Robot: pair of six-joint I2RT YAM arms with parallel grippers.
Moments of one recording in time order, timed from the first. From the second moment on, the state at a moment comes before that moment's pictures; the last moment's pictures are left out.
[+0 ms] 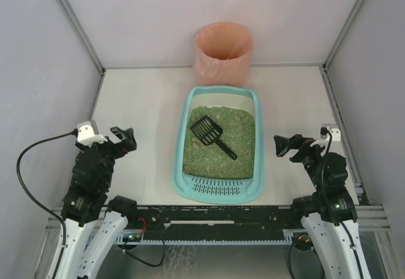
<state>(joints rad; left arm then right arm) -0.29 0.34 0.73 -0.52 -0.39 -0.40 0.16 0.22 0.52 -0.46 -0.05 0.42</state>
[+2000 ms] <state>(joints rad) -0.29 0.34 0.72 -0.66 -0.42 -0.37 0.78 1.60 1.08 -0.58 0.11 0.21</state>
